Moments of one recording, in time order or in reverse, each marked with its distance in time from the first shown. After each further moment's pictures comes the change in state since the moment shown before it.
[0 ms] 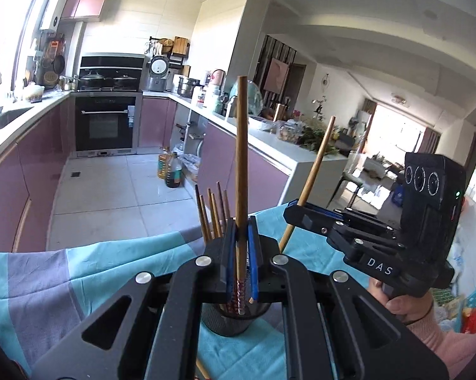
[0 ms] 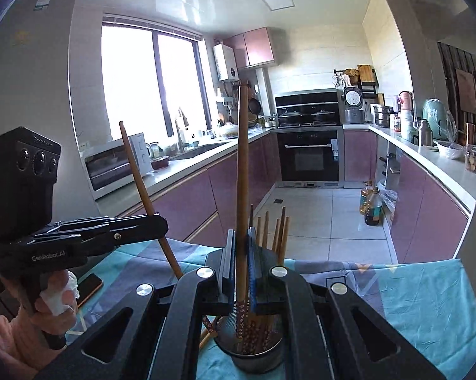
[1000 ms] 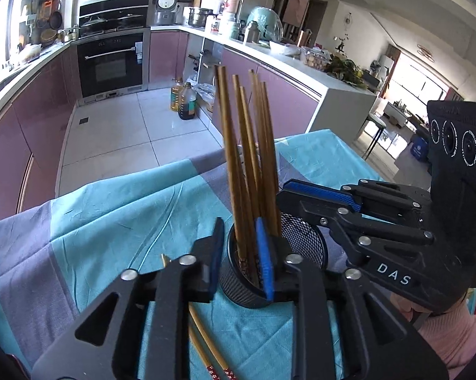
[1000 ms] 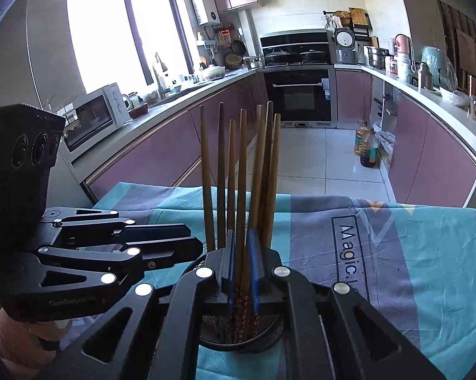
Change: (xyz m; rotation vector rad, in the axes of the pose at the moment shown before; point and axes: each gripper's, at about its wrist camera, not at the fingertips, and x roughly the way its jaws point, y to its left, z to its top) left arm 0.107 0.031 -0.039 -0.023 0.331 0.056; right arm 0.070 -0.018 -0.042 0.066 0.245 -0.040
